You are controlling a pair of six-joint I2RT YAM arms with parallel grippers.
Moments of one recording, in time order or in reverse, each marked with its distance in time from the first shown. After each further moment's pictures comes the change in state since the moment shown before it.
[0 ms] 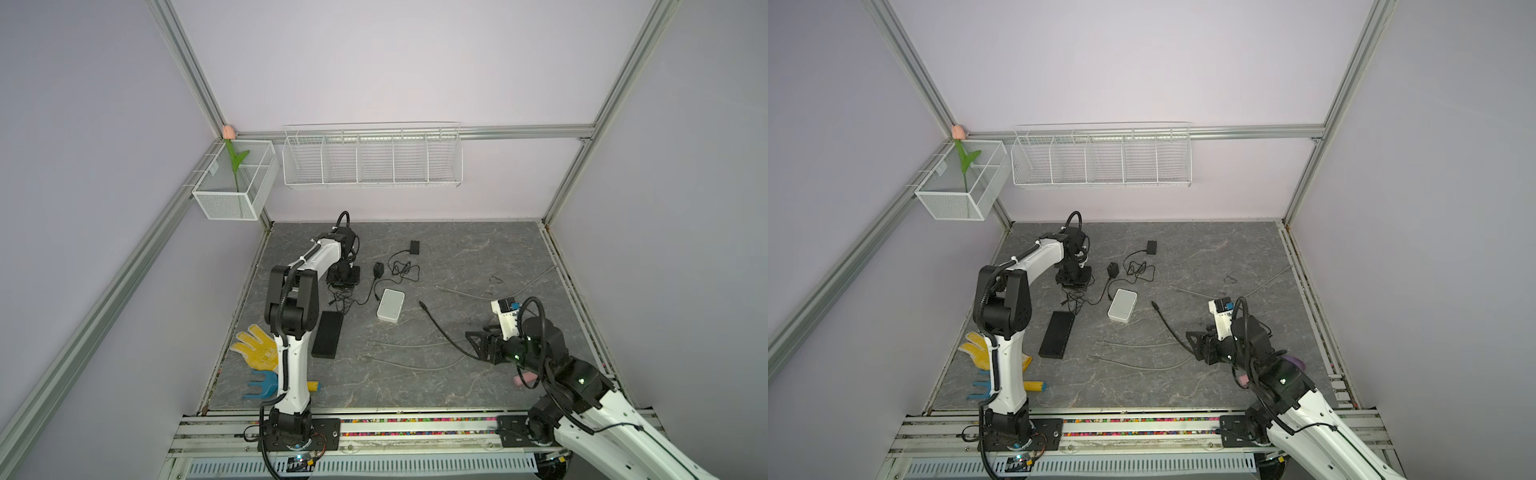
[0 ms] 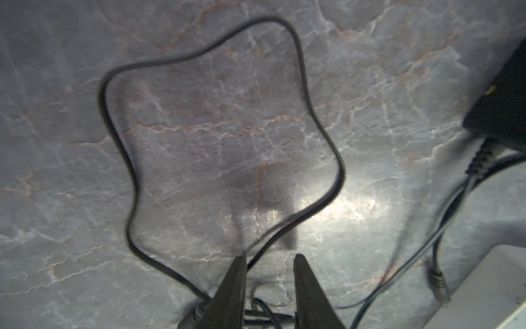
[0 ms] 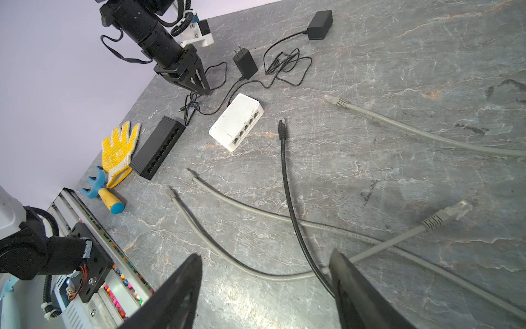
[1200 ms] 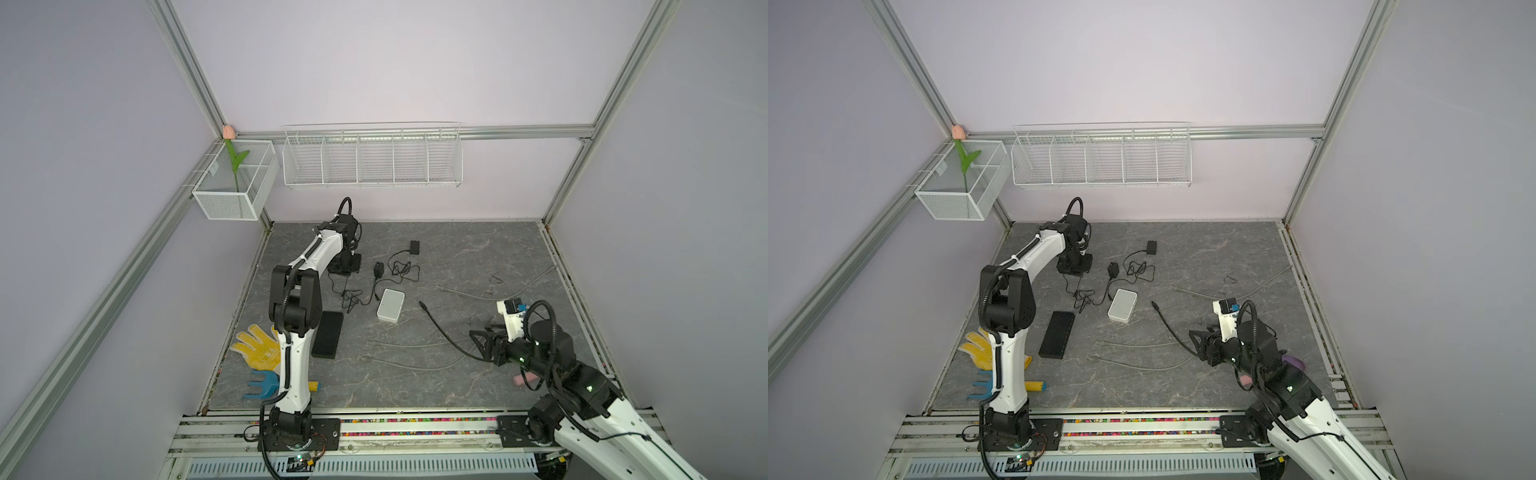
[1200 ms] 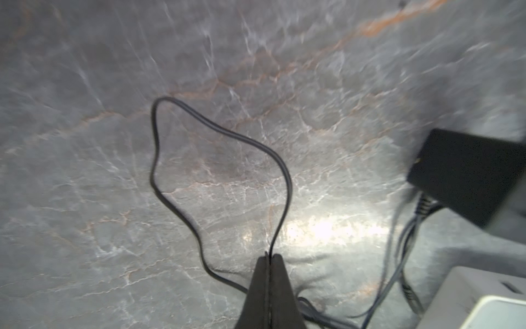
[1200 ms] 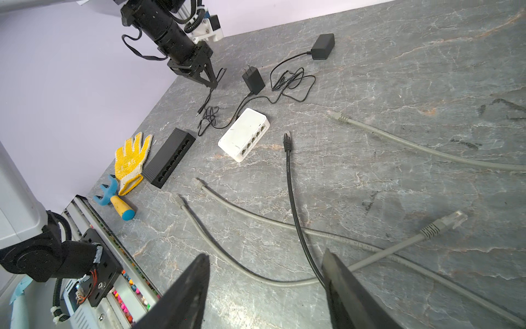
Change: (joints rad) left arm -0.009 0.024 0.193 -0.052 -0.067 0.032; right arm 0.000 -0.076 0.000 -0.006 0.002 0.004
